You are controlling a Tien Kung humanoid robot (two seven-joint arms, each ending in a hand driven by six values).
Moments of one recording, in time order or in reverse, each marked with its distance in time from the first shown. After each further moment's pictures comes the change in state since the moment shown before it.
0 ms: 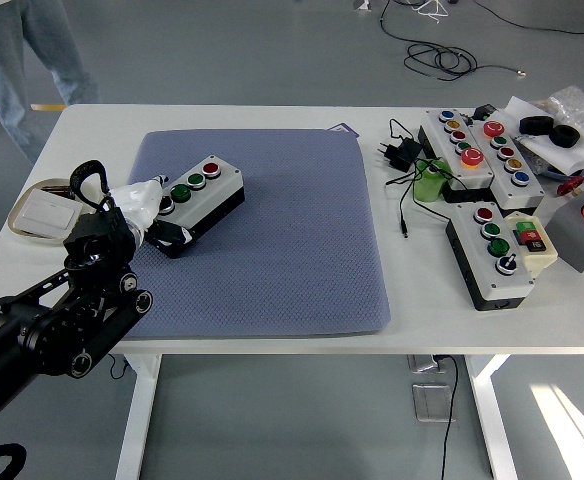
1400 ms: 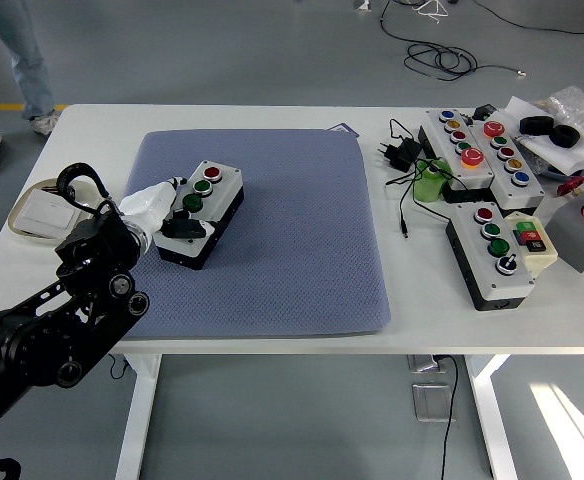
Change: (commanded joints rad) left arm 0.060 0.013 -0.047 -0.145 -0.147 -0.005 0.000; right arm -0.007 0.001 0.000 0.000 0.002 0.005 -0.003
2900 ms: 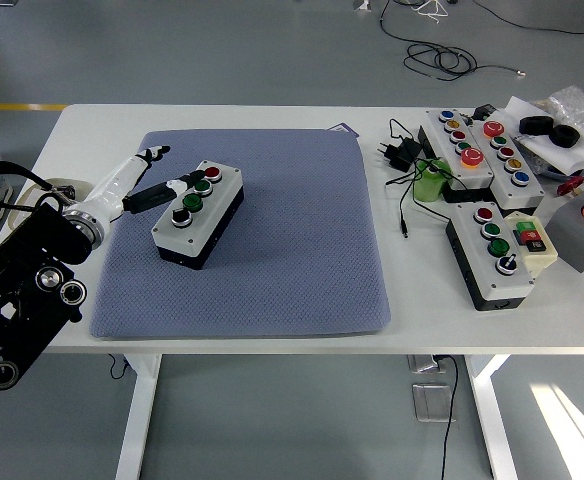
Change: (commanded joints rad) left arm 0.101 0.103 -0.151 -0.139 -0.201 0.018 -0.185; right arm 0.000 0.005 0.004 0.000 0.012 0.015 -0.007
